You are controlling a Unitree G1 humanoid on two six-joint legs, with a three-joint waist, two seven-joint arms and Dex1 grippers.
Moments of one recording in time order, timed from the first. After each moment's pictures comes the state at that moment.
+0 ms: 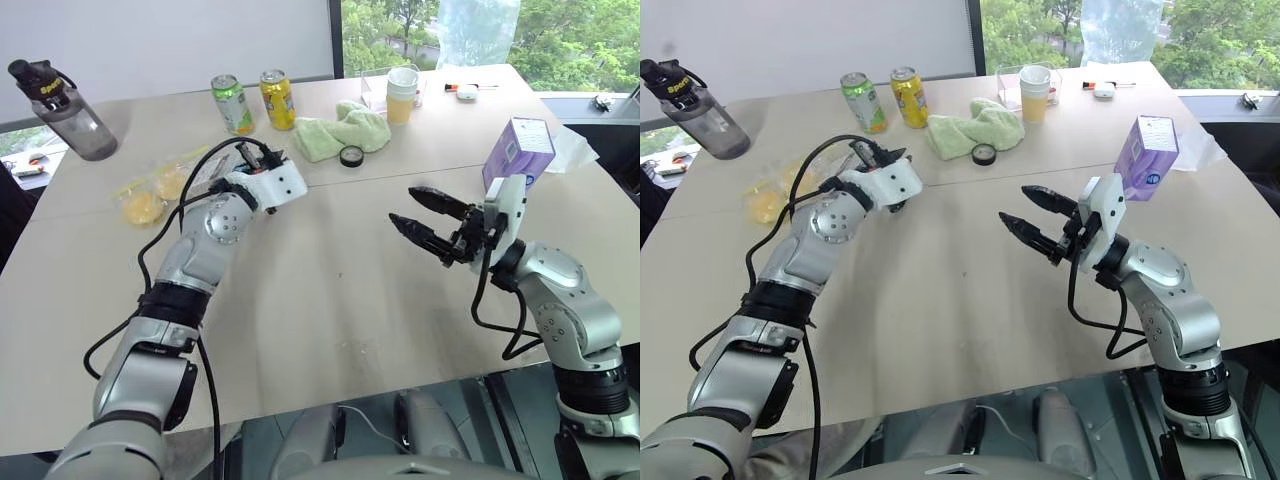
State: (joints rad) left arm -0.73 0.59 -0.20 0.42 0.49 -0.07 -0.26; right arm -0.32 -0.40 -0.02 -0.38 0.54 0.41 0.75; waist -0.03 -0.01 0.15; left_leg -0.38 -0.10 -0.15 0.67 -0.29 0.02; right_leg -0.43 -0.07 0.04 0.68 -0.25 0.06
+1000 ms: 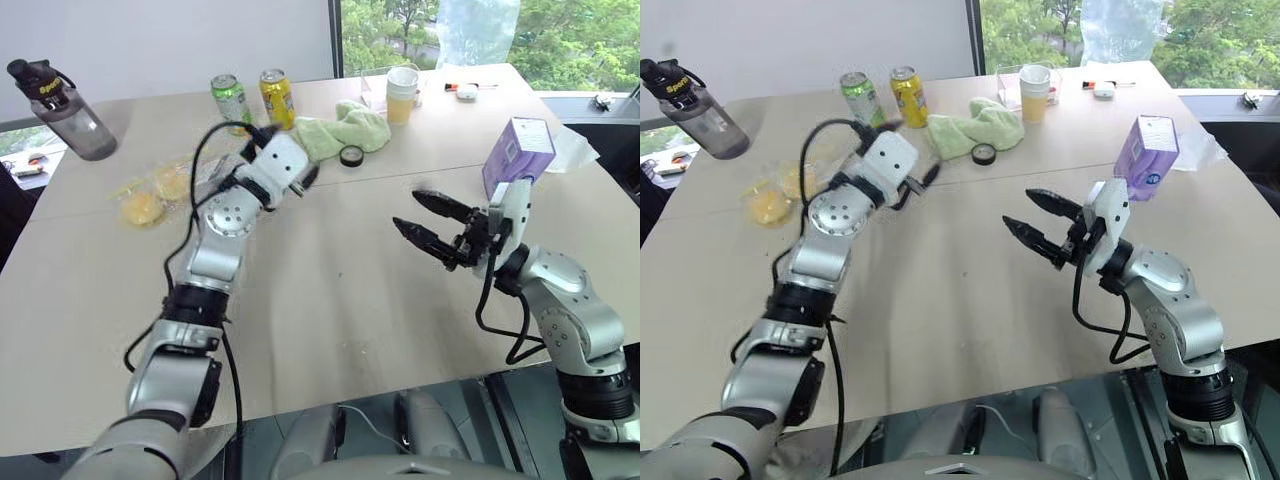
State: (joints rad) left arm -0.62 0.40 -0.04 0.18 -0.03 0.09 -0.49; right arm -0.24 -0.42 -0.03 -0.38 0.55 0.37 0.76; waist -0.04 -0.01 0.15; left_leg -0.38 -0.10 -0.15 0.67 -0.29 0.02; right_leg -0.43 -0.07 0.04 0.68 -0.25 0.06
